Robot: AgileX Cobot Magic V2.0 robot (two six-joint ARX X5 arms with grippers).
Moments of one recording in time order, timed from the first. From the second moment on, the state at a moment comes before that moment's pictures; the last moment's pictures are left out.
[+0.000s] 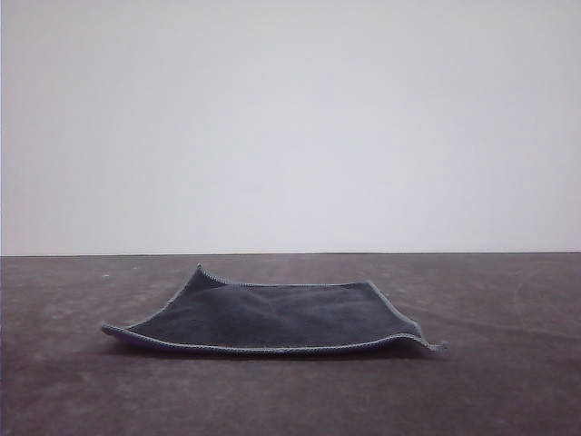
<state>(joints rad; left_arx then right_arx) 0.00 0.01 0.03 -0.18 0.04 -0.10 0.00 0.00 0.02 -0.16 -0.05 -0.02</state>
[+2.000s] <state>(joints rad) 0.00 0.12 0.22 -0.19 0.01 -0.28 0.00 0.11 0.21 -0.15 -0.08 0.23</state>
